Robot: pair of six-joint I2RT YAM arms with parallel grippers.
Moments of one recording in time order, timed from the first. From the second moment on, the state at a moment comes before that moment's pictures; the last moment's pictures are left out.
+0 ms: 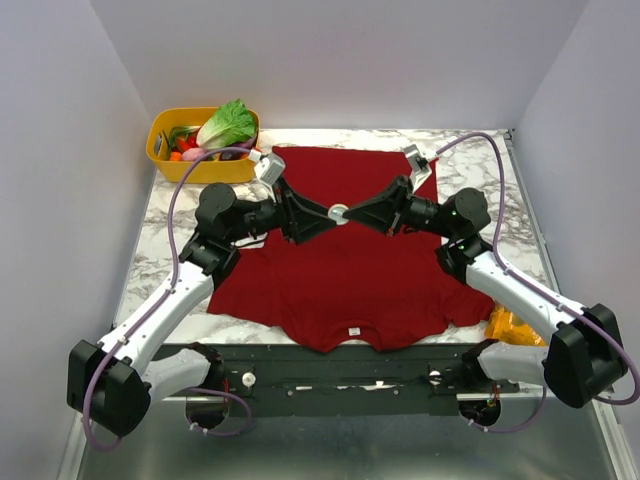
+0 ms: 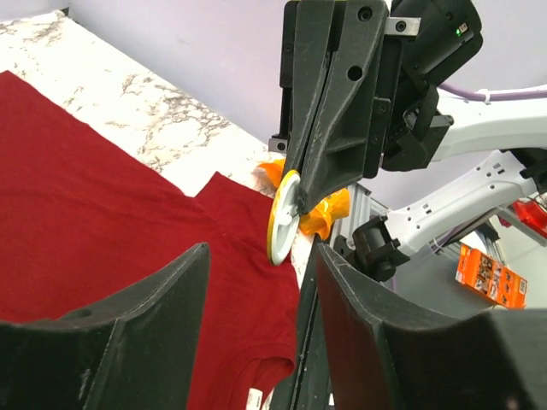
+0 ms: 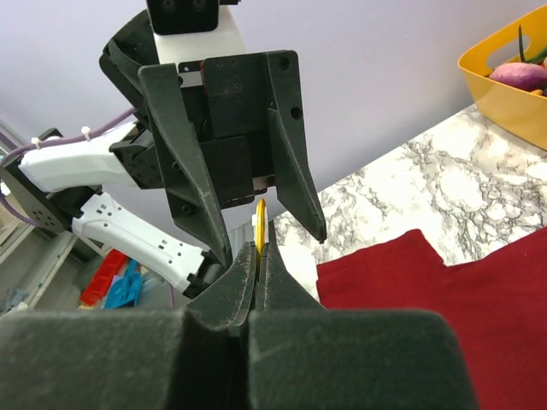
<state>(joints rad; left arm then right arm) -0.47 1.08 0.86 0.33 0.79 -0.57 0.51 1.23 0.81 0.75 -0.81 0.76</state>
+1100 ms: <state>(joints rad) -0.50 1.11 0.85 0.41 0.80 -0.61 0.50 1.23 0.72 0.91 -0.77 0.87</state>
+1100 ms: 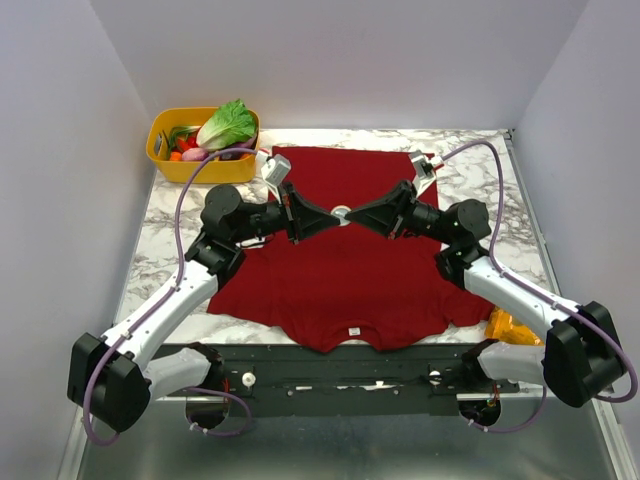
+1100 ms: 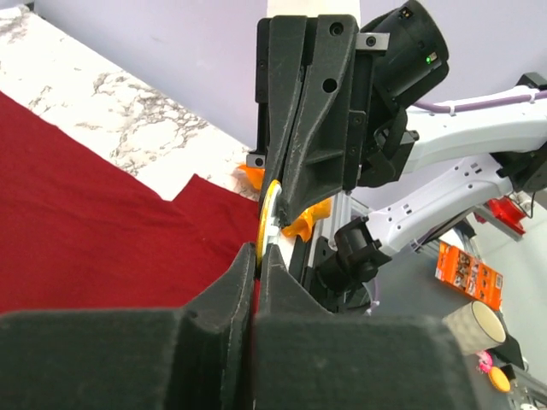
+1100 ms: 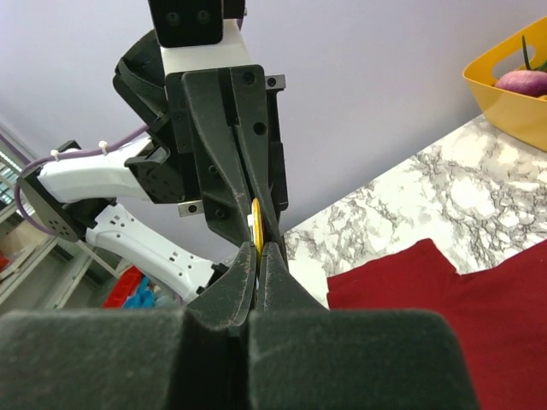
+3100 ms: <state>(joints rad) -0.56 1.07 0.96 0.04 0.64 -0.45 0.52 1.22 0.88 0.48 -0.85 0.49</state>
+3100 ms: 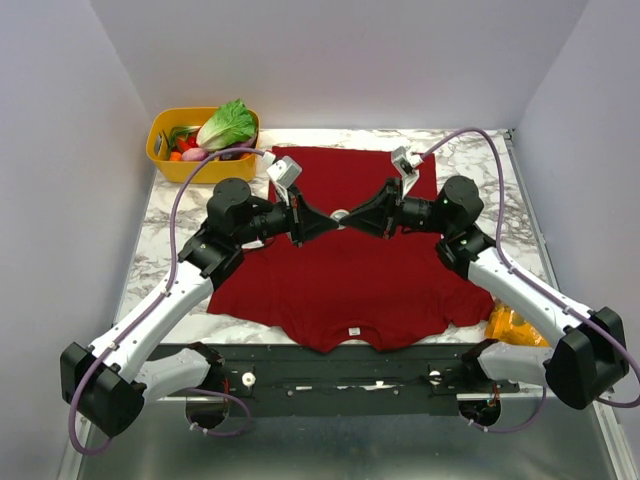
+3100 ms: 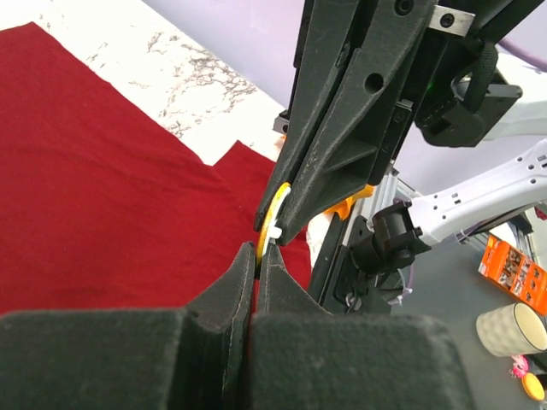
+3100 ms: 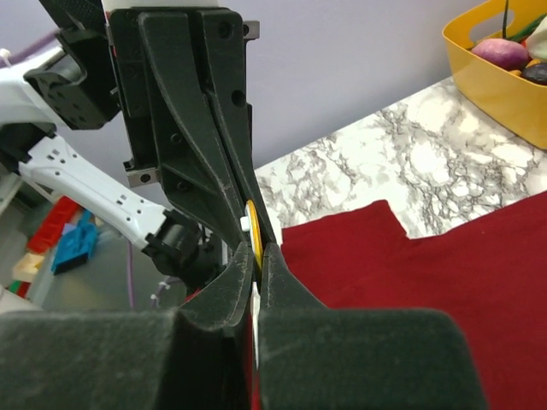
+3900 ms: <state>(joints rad) -0.58 1.09 1.13 -0.27 0.28 -0.31 0.51 1.11 0.84 0.32 -0.66 0.38</state>
